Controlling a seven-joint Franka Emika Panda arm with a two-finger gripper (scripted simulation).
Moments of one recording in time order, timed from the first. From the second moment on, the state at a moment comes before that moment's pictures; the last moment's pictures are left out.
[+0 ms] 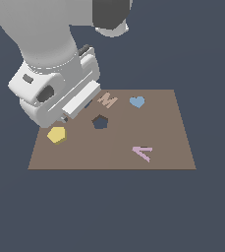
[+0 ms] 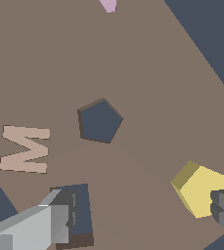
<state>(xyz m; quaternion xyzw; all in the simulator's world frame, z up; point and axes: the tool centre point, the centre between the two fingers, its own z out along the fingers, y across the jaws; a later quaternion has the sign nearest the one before) -0.006 -0.102 0.108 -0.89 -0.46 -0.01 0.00</state>
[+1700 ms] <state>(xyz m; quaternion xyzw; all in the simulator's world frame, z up) 0.050 -0.172 0.050 -0.73 -0.68 0.00 0.00</state>
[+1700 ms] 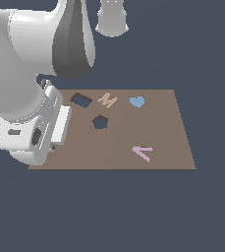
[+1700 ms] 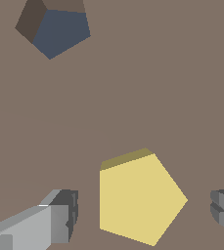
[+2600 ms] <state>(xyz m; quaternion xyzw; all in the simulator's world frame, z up) 0.050 -0.172 0.031 -0.73 -0.68 0.00 0.00</state>
